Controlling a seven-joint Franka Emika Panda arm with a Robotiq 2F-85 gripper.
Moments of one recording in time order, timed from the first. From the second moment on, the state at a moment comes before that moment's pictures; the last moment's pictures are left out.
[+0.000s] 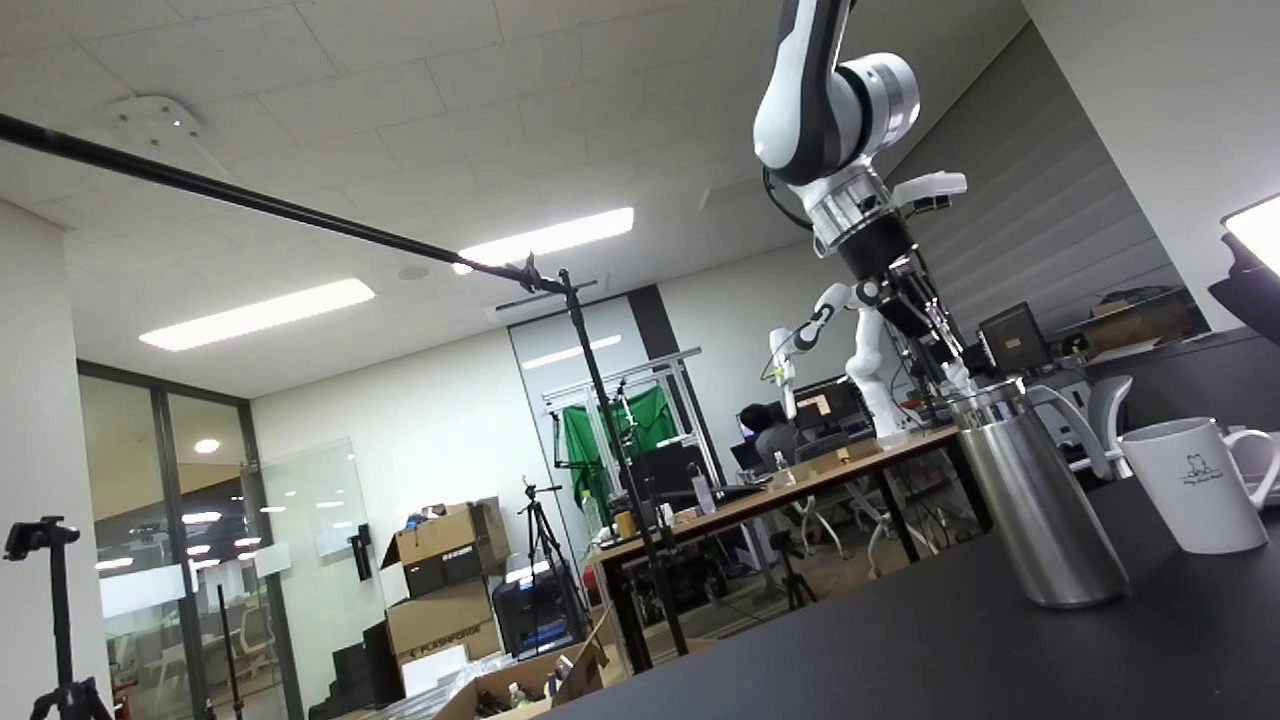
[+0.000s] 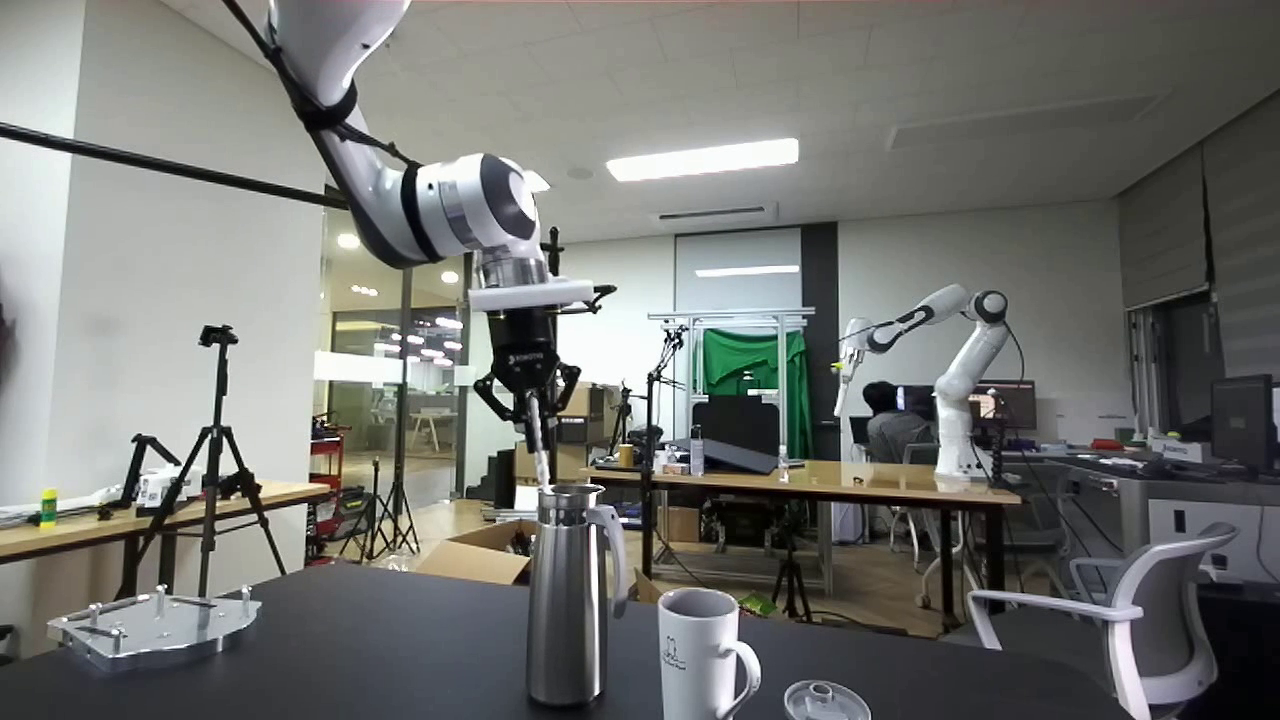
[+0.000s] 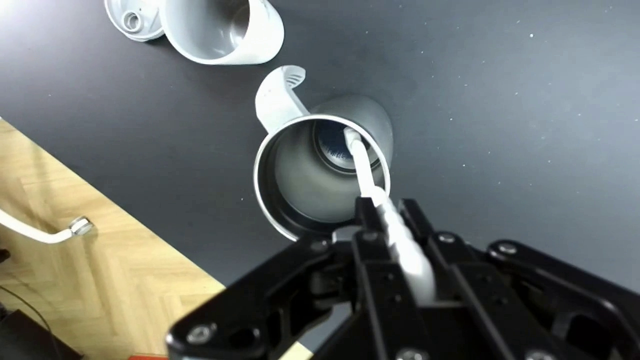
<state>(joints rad) 0.07 0.27 0.08 -1.88 -0.25 2.18 -0.45</state>
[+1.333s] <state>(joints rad) 0.08 0.22 0.08 -1.92 -0.27 2.25 -0.45</state>
